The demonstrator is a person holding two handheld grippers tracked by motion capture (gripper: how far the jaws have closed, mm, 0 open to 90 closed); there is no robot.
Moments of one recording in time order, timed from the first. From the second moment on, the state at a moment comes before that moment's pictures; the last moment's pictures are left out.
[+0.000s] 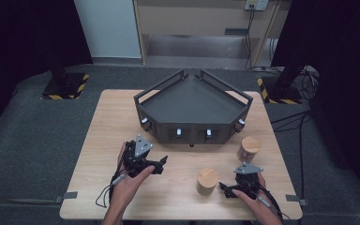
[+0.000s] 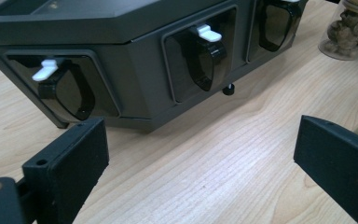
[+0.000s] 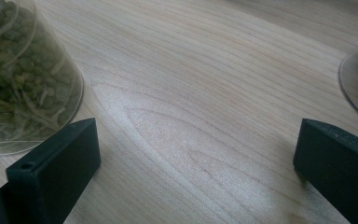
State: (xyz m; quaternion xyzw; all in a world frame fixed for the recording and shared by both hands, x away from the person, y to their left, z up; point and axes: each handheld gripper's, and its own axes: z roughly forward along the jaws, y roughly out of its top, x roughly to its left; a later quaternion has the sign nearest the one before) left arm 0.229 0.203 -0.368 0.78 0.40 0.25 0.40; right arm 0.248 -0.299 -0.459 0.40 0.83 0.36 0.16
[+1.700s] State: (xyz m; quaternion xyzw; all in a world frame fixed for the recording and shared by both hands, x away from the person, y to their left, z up) left arm 0.215 0.268 -0.430 0.76 0.45 0.27 0.39; right arm 0.248 -0.299 -0.459 0.40 0.83 0.36 0.16
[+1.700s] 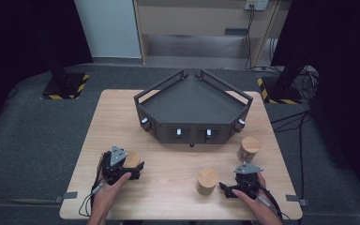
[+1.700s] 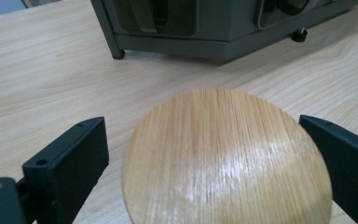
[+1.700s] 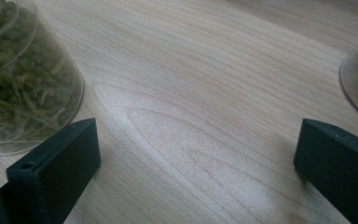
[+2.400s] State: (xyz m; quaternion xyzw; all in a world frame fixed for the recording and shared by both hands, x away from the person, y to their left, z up) left arm 0.205 0.269 -0.453 0.75 0.44 0.28 0.41; right arm 0.248 -0.299 -0.459 0.40 0.83 0.36 0.16
